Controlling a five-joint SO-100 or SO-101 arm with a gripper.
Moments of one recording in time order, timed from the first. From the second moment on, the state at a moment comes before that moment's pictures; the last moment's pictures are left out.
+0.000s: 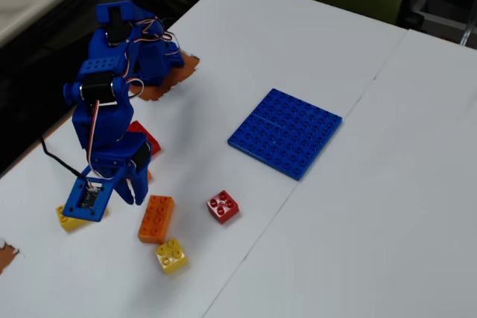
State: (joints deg) arm 48.6 48.0 29.9 79.5 -68.6
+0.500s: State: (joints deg) arm 49.0 39.9 26.6 79.6 -70.1
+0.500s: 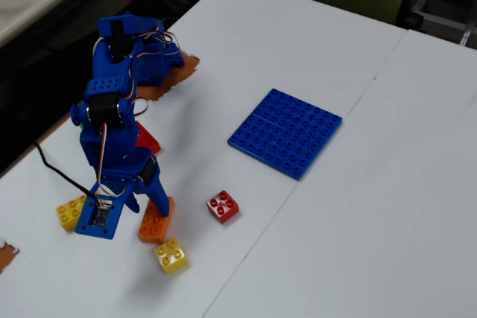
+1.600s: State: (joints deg) arm 49.3 34.6 22.7 78.8 -71.9
